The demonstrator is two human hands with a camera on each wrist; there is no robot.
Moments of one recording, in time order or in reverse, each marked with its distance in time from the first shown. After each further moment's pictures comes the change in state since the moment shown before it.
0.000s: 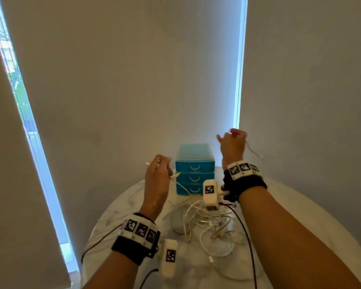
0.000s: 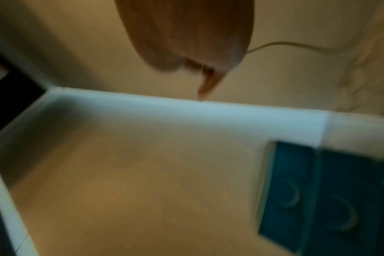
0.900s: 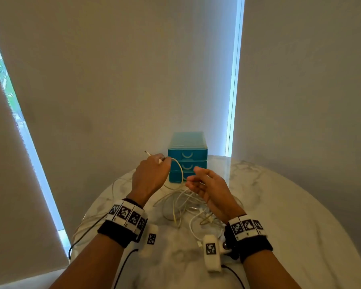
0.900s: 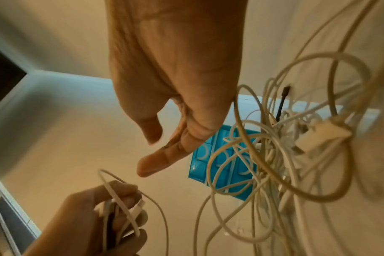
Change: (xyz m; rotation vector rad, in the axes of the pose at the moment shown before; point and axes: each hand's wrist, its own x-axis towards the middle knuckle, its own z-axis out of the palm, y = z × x) left_hand -0.003 -0.004 0.000 0.777 -0.189 0.025; right_hand -0.086 0.091 -0.076 -0.034 -0.400 0.258
